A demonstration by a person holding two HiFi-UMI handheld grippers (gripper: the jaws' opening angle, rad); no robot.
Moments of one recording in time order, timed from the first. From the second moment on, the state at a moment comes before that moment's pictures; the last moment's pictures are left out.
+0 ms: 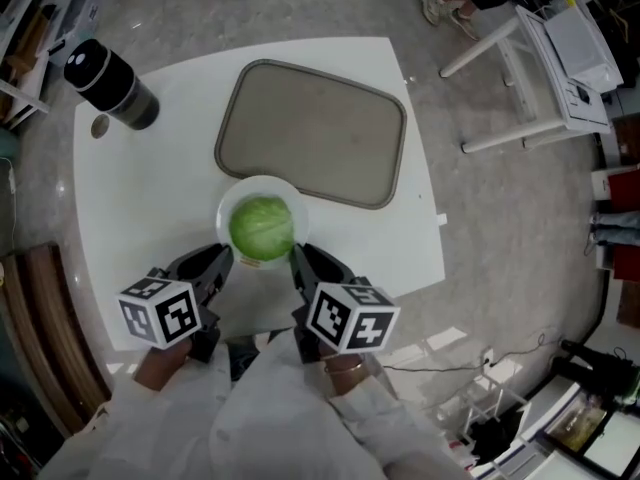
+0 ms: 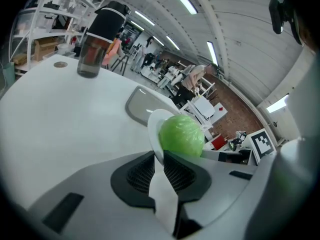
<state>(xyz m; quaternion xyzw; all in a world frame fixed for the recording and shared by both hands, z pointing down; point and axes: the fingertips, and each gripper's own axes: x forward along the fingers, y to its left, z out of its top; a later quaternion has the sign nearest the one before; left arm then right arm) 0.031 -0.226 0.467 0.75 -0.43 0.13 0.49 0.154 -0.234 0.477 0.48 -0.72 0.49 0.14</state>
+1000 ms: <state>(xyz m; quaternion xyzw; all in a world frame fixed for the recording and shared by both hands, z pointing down) 0.104 -0.403 0.477 0.76 -0.44 0.14 0.46 0.226 -0.403 0.488 0.50 -0.70 0.49 0.15</state>
